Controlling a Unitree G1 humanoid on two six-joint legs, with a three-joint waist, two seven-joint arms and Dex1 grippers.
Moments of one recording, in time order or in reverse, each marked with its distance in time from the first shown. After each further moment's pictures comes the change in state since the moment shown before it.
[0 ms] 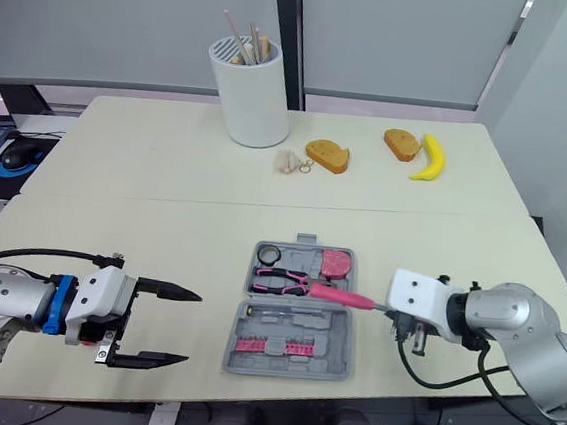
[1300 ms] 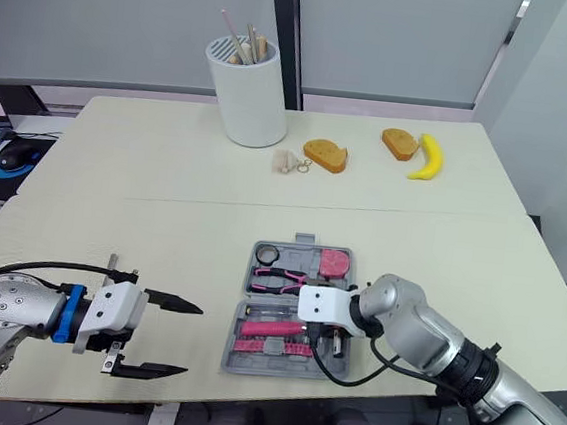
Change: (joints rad) left arm -0.001 0.005 -0.073 0.019 0.086 -0.036 0.019; right arm -0.307 0.443 0.491 0.365 -0.261 0.035 0.009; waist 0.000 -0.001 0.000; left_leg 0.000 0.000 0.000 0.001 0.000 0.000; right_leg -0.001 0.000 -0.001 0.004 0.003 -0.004
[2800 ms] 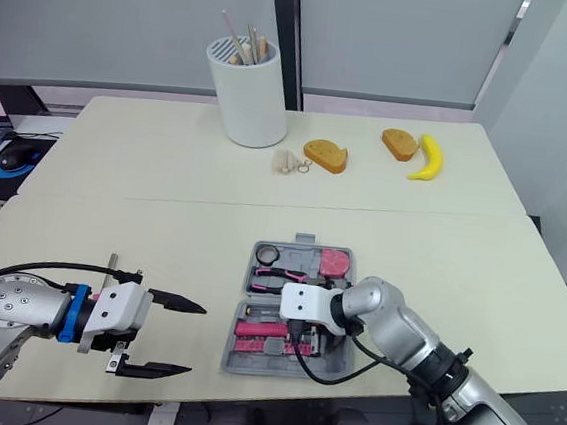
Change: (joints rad) left arm -0.011 -0.001 -0.015 -0.001 0.001 -0.003 0.019; right arm 0.054 0.172 -0.081 0.193 -0.028 -0.287 -0.005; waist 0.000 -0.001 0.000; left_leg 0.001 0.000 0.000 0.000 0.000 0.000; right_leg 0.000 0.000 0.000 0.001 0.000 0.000
